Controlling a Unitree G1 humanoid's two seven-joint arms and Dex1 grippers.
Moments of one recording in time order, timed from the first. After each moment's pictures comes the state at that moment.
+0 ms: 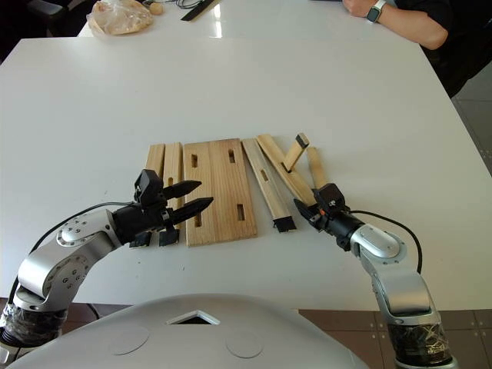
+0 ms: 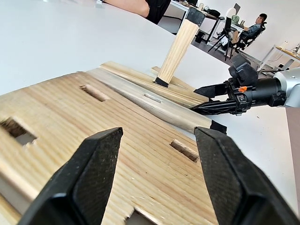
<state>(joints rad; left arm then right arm) 0.24 0.52 -0.08 -0.59 -0.65 0.62 -0.64 0.37 -0.56 0.00 -0.43 0.19 0.50 0.50</state>
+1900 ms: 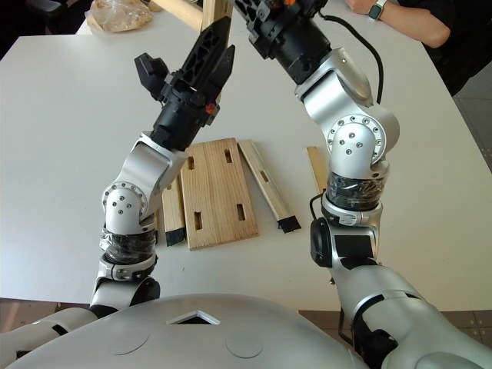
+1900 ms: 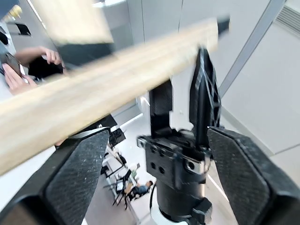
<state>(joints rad) -0.28 -0.07 -0.07 -0.30 -1.49 0.41 -0.05 -0.68 -0.15 -0.15 -0.25 0.88 0.67 0.23</state>
